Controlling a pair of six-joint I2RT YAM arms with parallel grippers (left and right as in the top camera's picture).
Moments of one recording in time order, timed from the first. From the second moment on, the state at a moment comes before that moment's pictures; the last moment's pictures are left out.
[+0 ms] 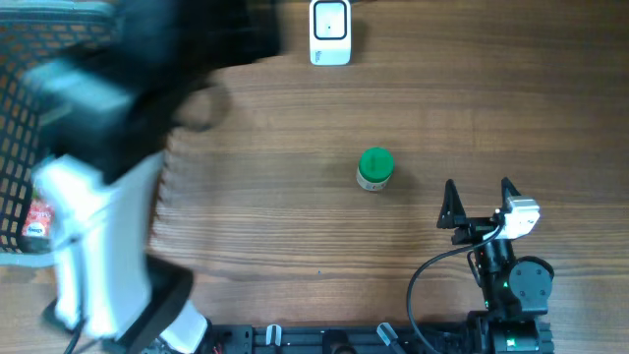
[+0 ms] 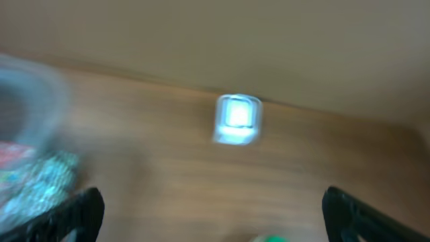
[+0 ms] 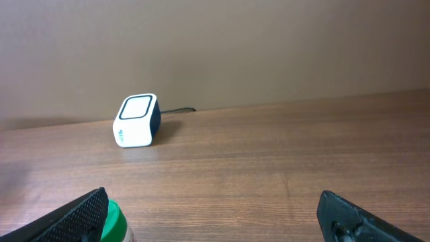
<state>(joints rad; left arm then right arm) -0.35 1.78 2.75 -1.62 -0.22 -0.46 0.01 0.04 0.01 0.00 -0.07 0.13</state>
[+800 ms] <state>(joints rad) 0.51 1.82 1.56 -1.14 -0.16 -0.46 0.01 0.04 0.01 0.00 -0.07 0.13</state>
